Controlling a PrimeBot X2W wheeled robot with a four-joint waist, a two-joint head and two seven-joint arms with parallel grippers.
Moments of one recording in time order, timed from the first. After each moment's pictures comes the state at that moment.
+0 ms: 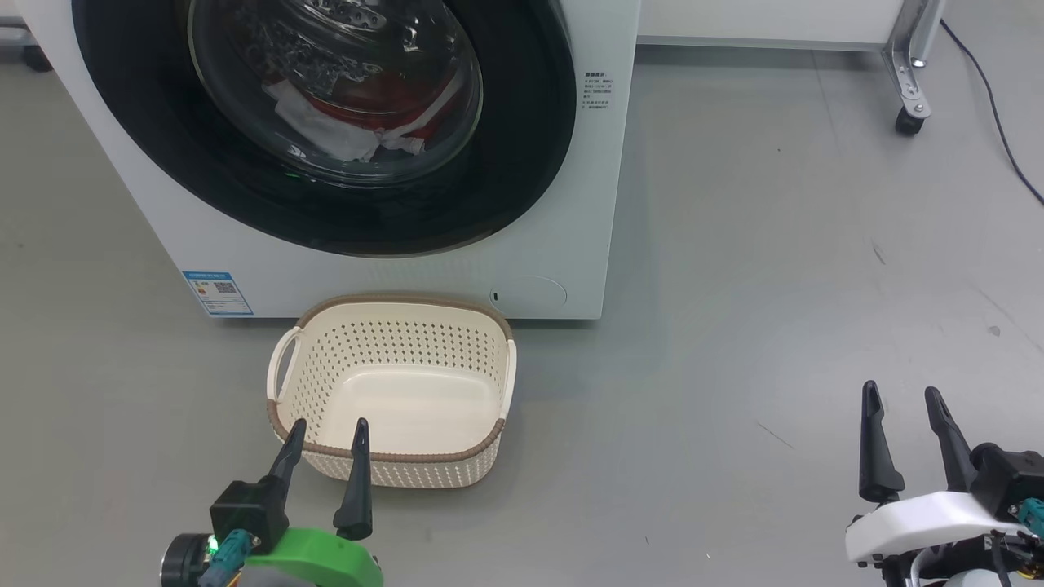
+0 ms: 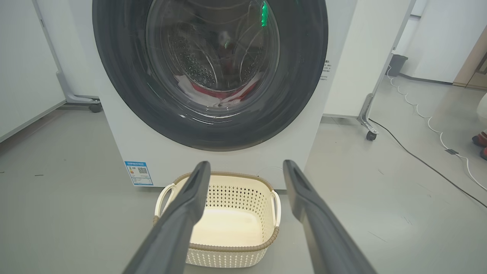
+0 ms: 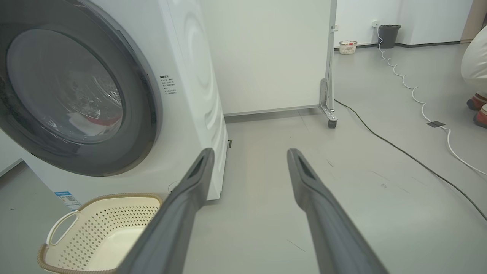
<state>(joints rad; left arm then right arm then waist) -0.04 0.04 -0.29 0.29 -0.40 0.02 -0.25 0.09 -0.10 0.02 0.13 0.37 0.06 -0.21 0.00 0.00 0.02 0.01</state>
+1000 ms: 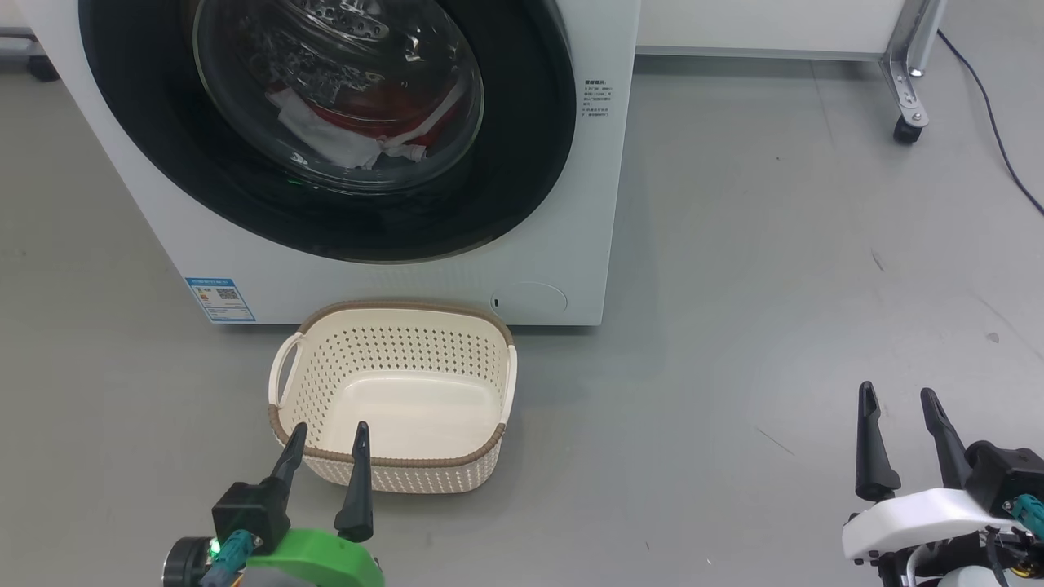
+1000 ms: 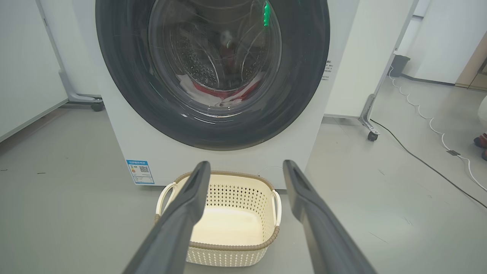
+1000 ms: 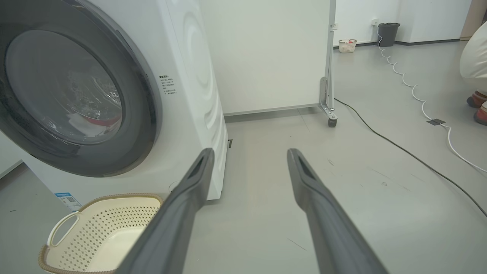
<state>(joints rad) -0.04 0.04 -0.29 0.30 -0.41 0.03 -0.25 0.07 -0.10 0.03 0.16 0.37 0.06 -0.21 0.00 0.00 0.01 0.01</state>
